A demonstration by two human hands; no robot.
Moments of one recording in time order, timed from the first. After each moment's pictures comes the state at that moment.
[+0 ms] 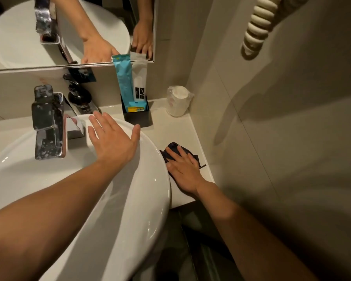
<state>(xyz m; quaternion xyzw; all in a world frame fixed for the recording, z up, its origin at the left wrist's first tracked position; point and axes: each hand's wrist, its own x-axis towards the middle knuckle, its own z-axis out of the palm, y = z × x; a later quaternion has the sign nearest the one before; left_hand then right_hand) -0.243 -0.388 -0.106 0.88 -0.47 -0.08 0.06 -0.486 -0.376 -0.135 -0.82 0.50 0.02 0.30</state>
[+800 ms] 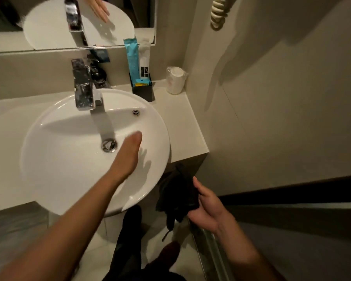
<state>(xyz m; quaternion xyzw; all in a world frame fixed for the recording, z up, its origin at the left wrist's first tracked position) -0.296 -0.203 -0.035 0.68 -0.42 -0.48 0.36 -0.547 -0.133 -0.018 -0.03 0.37 -0.25 0.89</state>
